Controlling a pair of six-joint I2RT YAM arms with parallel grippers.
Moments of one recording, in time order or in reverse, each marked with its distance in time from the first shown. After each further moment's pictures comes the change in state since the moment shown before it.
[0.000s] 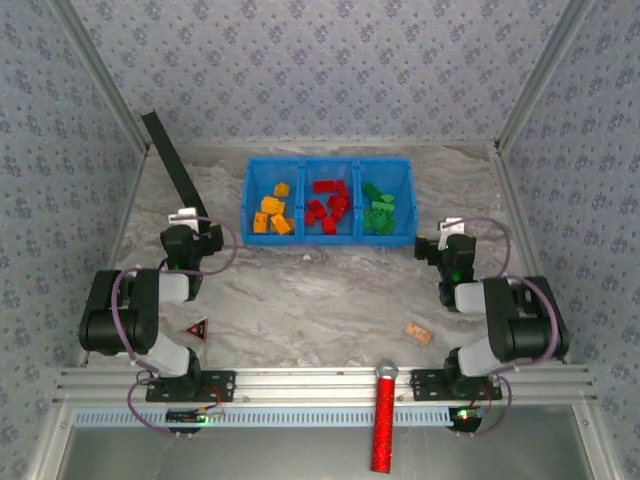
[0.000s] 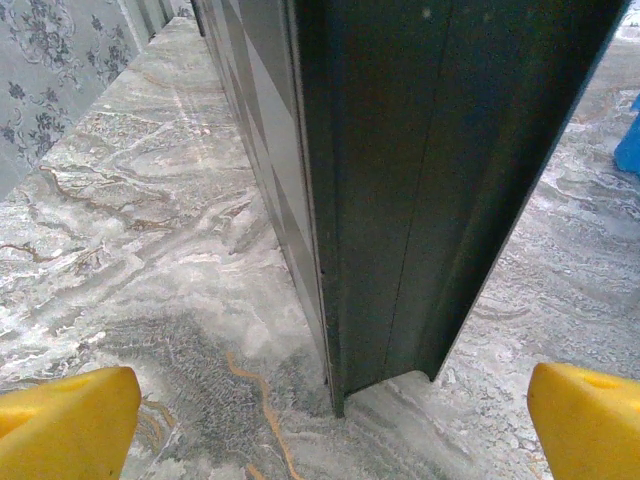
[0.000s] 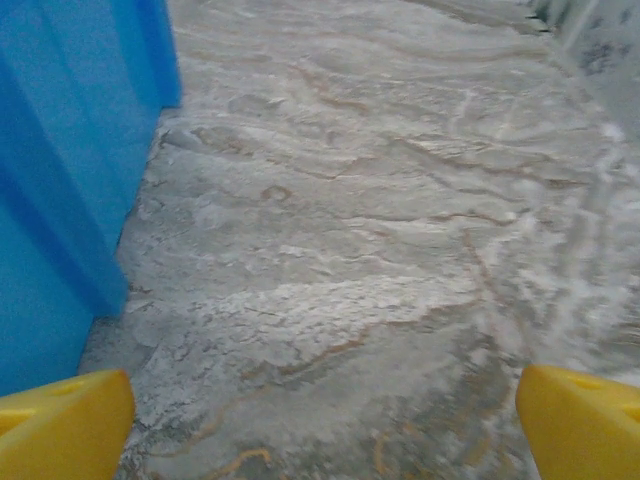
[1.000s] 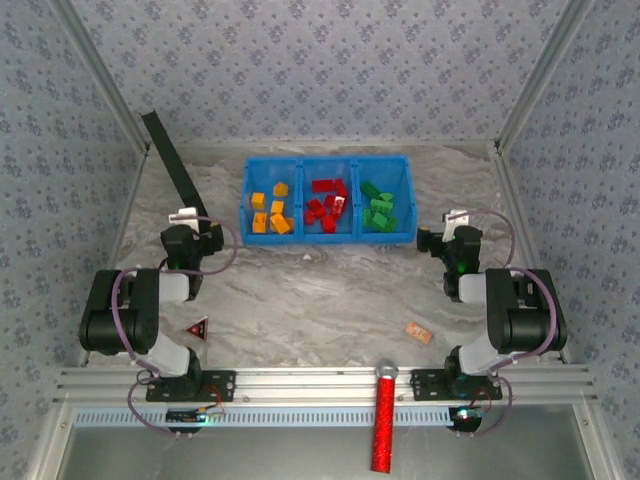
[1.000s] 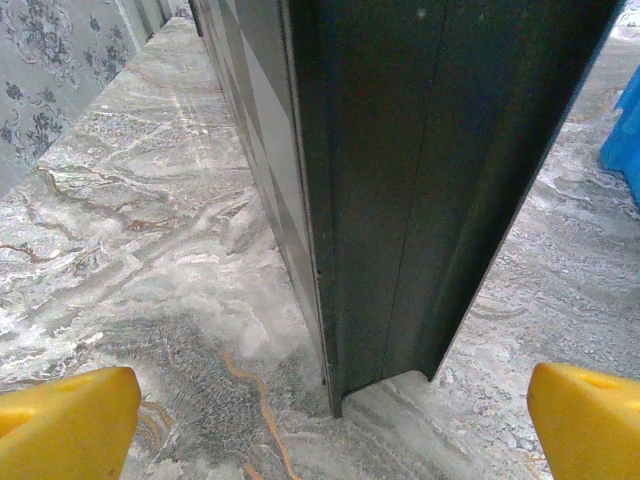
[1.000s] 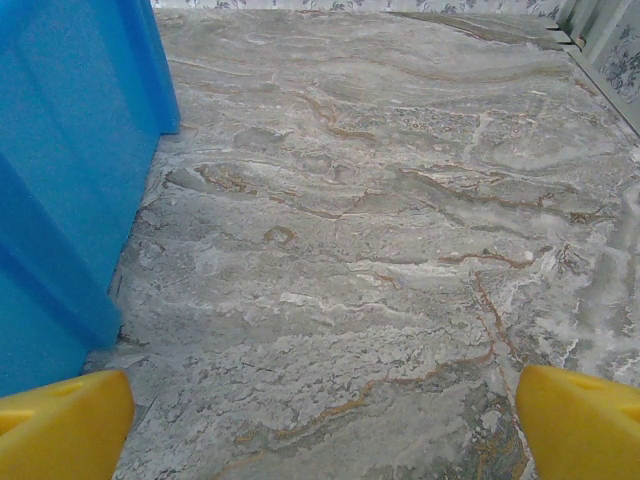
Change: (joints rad) left arm 0.000 0.000 0.000 0.000 0.003 0.000; right arm -0.068 0.021 0.072 -0.040 -0.106 0.010
